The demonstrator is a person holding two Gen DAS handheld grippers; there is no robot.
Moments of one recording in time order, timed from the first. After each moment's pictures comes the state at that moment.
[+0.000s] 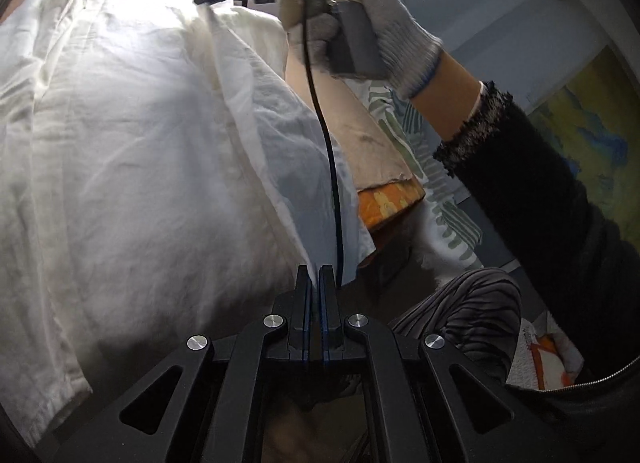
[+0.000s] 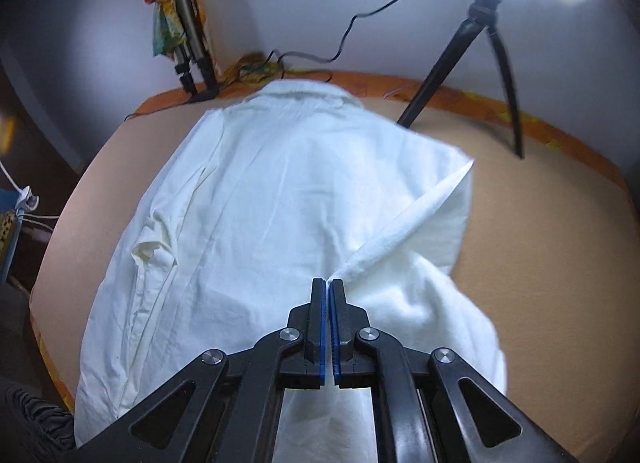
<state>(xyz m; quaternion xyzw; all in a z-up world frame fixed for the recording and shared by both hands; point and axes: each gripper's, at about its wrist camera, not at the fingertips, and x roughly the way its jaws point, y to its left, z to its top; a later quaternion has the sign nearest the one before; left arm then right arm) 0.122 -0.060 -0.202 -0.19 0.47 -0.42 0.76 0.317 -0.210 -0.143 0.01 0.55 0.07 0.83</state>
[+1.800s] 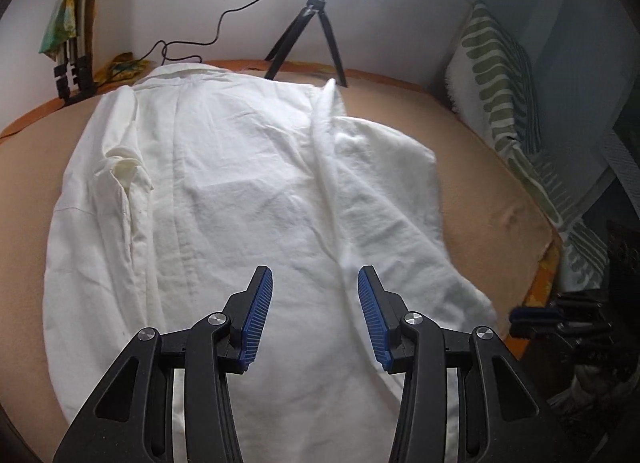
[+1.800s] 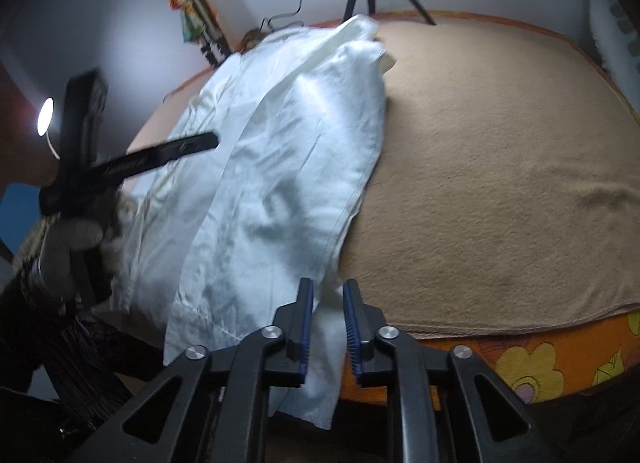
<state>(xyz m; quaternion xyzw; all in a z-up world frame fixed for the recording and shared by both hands) 0.241 -0.056 -0.134 -0.04 0.43 -0.25 0.87 0.057 -0.291 -0.135 0.13 0.53 0.08 0.83</state>
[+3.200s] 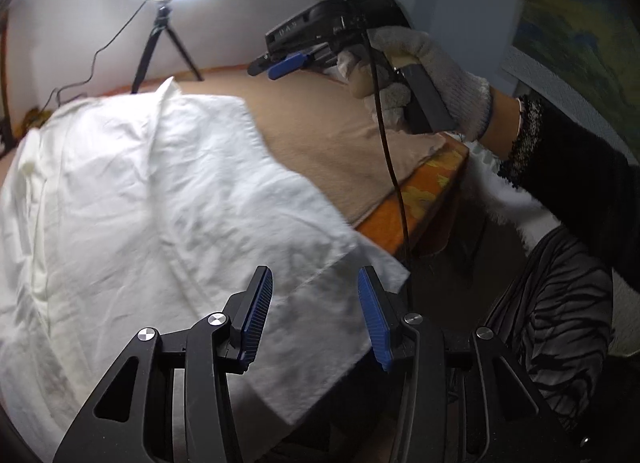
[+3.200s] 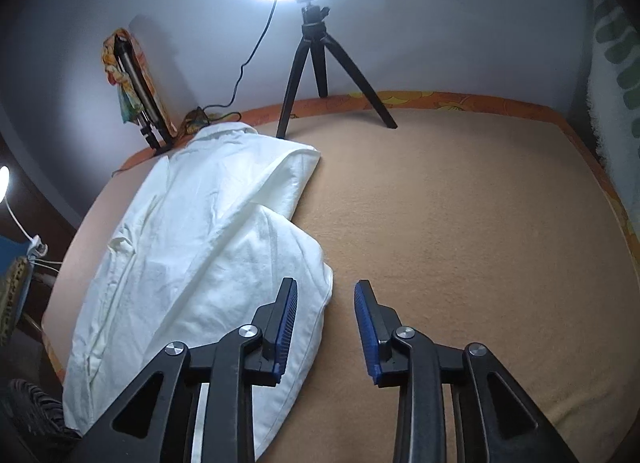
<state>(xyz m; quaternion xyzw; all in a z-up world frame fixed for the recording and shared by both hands) 0.109 -0.132 -0.148 0.06 0.37 -0.39 0.84 0.212 -0.368 -0.103 0.11 0.47 0.02 0.88</state>
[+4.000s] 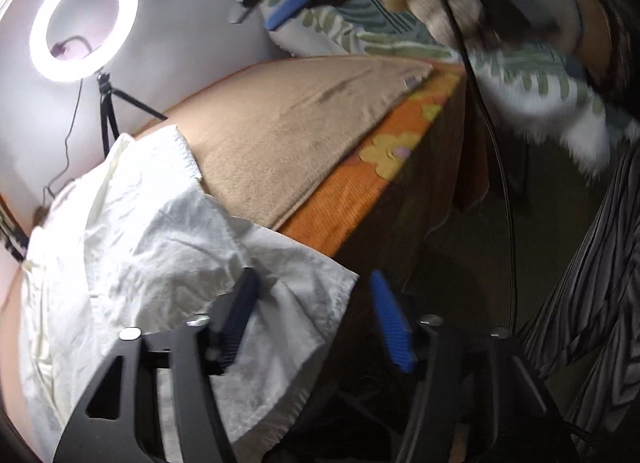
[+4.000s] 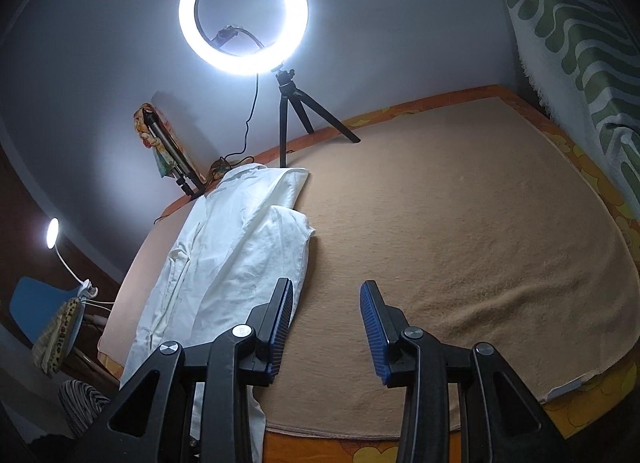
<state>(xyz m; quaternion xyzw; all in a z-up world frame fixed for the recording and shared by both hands) 0.077 -0.227 -0.183 0.23 0.32 -0.35 0.85 0.083 -0.420 -0.065 0.20 0.40 0.03 0.89</state>
